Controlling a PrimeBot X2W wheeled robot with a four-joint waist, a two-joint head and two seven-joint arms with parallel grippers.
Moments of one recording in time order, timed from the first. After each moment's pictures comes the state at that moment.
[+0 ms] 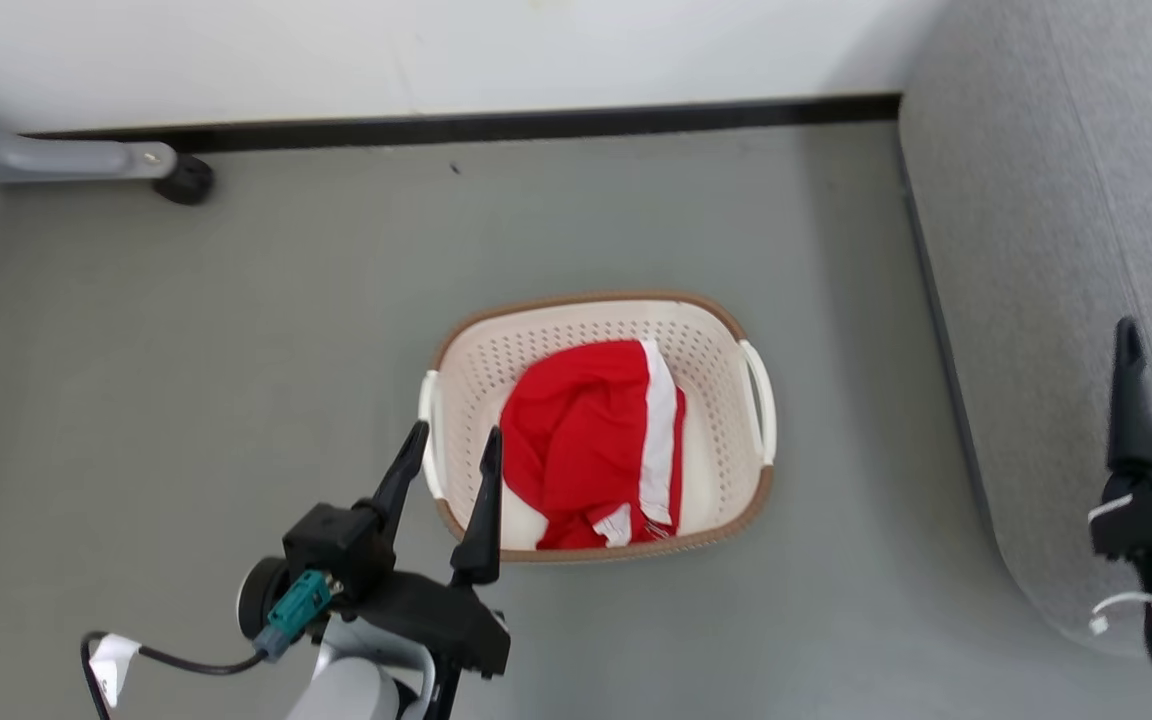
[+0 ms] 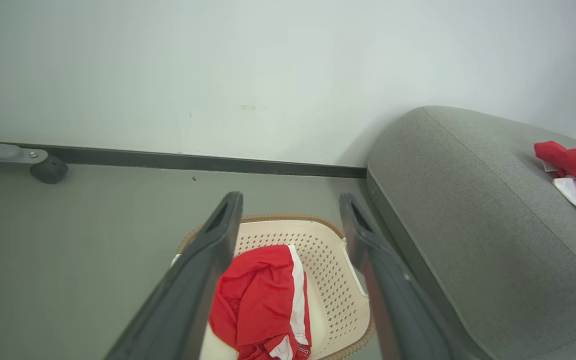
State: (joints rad) left arm -0.27 0.09 -0.45 0.32 -0.52 0.06 -0.22; right arm -0.30 -0.23 -0.08 0.41 0.35 0.12 -0.26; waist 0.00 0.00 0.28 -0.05
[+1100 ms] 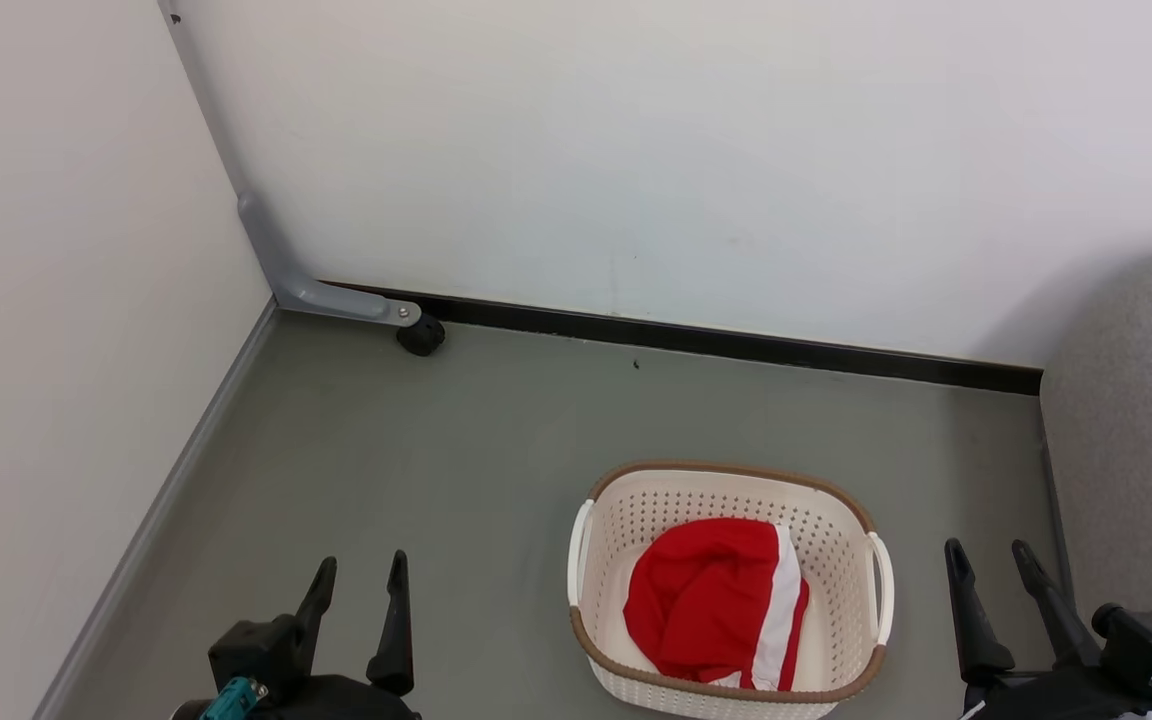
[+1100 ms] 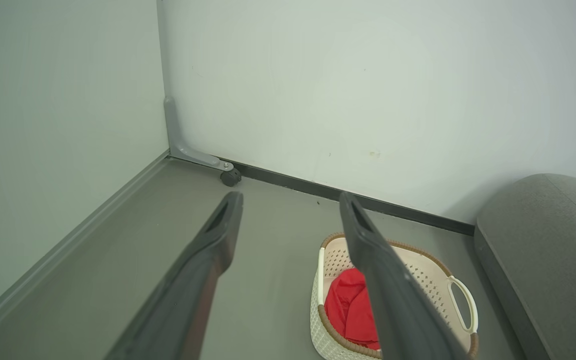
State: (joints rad) left arm -0.12 0.13 -0.34 0.44 -0.54 0.06 -0.25; right arm -0.05 -0.09 0.06 0.42 0.31 0.12 -0.26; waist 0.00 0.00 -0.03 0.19
